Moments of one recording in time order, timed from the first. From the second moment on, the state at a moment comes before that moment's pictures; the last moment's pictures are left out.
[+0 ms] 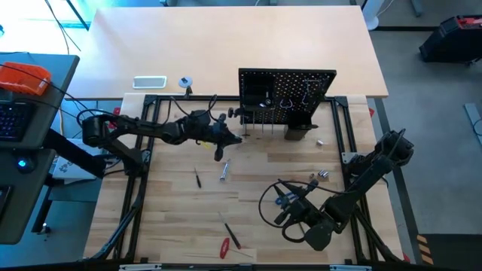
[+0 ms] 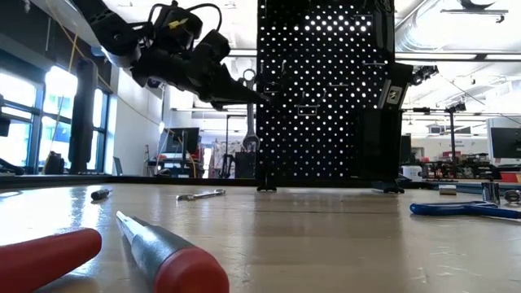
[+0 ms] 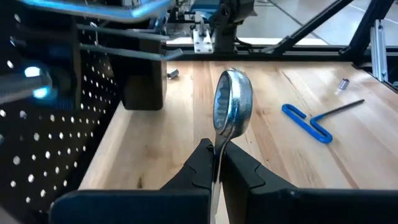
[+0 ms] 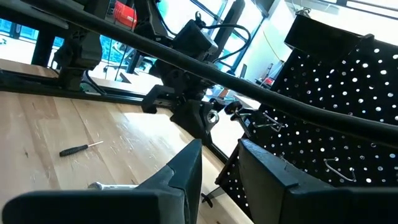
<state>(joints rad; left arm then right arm) 0.31 1.52 0.69 0.51 0.31 0.12 0.80 1.65 1.03 0.14 1.57 0.02</state>
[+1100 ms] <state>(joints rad) 0.32 1.49 0.88 0.25 0.27 0.19 0.77 1.65 1.03 0.14 1.57 0.02</state>
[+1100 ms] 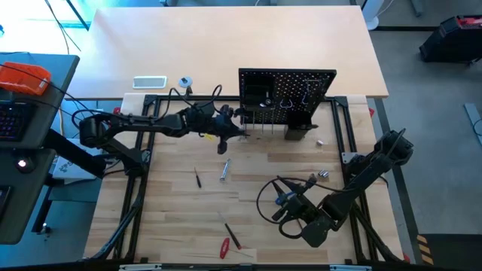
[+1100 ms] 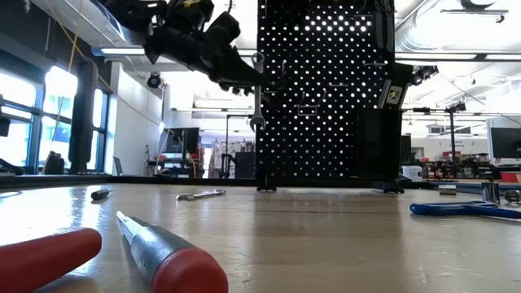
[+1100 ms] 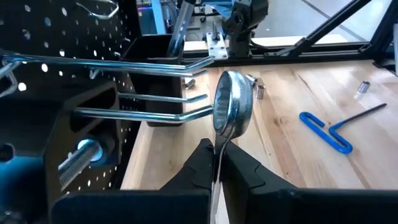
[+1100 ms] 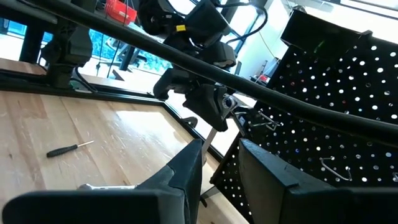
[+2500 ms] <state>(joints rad) 0.32 1.56 0.95 0.20 0.25 0.19 0.74 1.65 1.04 0.15 1.56 0.02</state>
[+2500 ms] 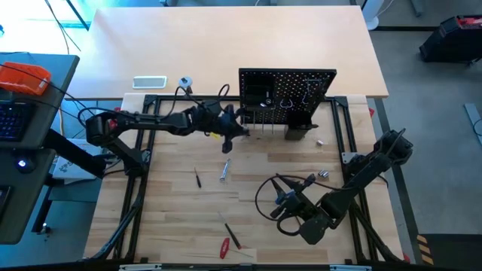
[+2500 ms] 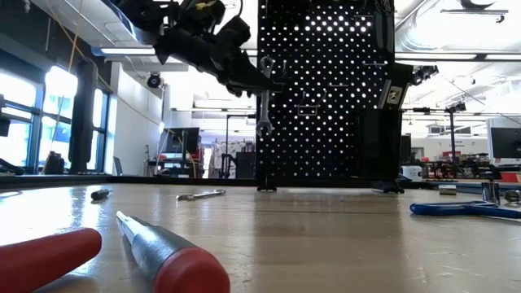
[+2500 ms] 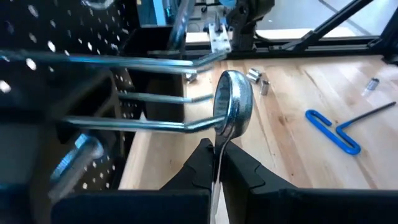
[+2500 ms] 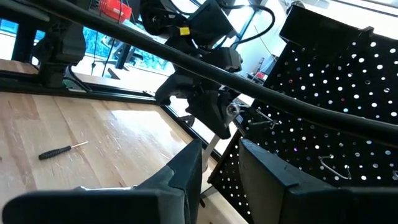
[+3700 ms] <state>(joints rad) 0.39 1.56 0.95 0.15 0.20 0.14 0.74 1.65 1.04 0.12 1.56 0.04</state>
